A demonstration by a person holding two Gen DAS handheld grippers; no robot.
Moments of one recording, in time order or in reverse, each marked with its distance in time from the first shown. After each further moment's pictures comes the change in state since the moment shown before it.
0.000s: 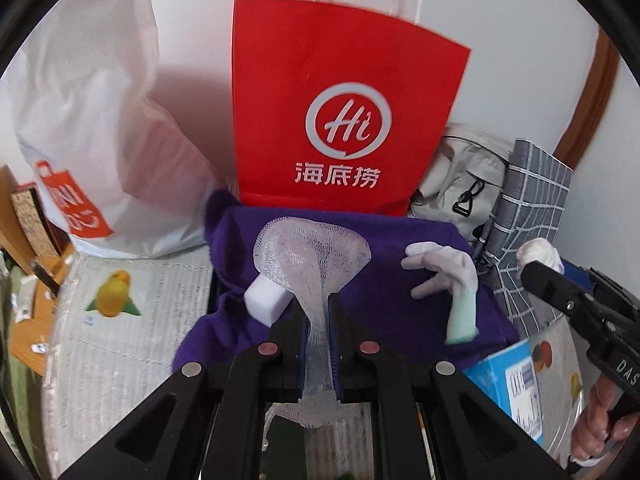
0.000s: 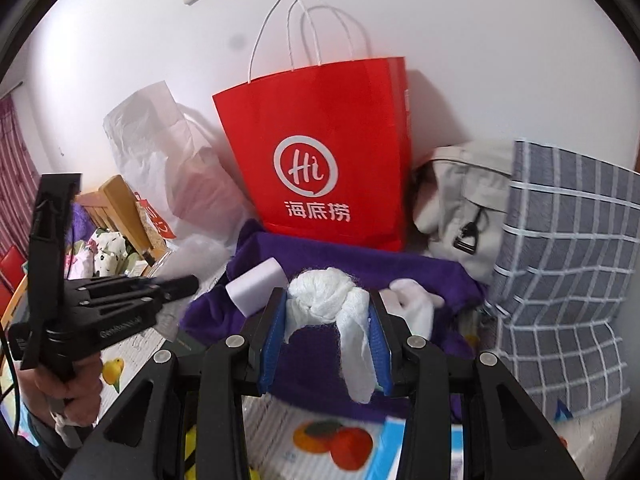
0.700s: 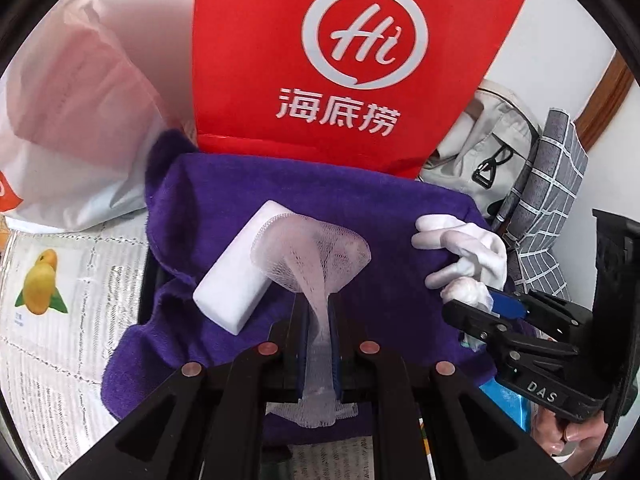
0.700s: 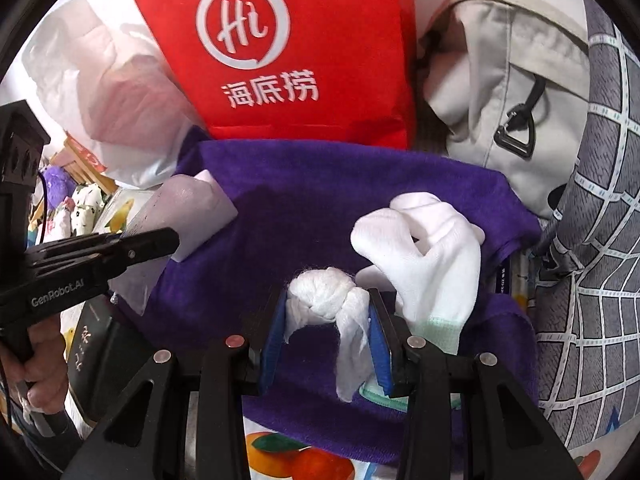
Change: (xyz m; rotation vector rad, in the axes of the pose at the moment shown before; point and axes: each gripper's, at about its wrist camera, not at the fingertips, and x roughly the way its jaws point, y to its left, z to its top) left arm 0.081 0.004 -0.004 -0.016 0.132 -0.109; right arm 0.125 -0.037 -0.035 0.040 0.284 -0.023
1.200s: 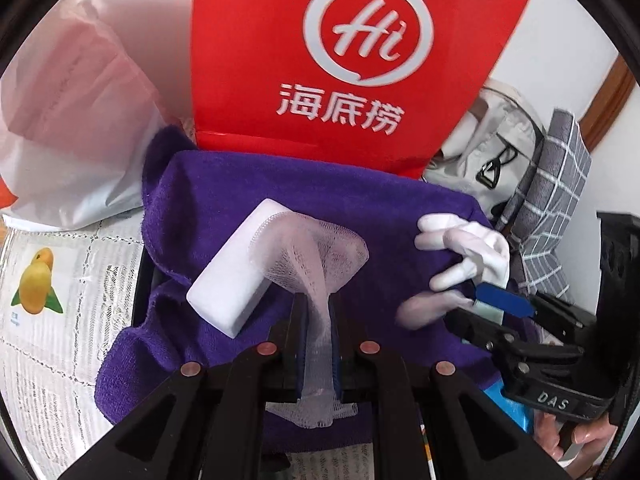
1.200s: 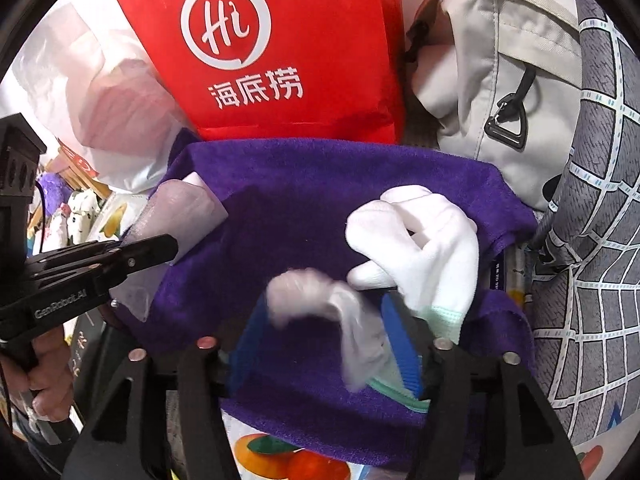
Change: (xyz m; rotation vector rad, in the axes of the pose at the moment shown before) left arm 0.004 0.002 0.001 -0.022 -0.003 -0.004; right arm 0.004 0.001 0.004 0.022 0.002 0.009
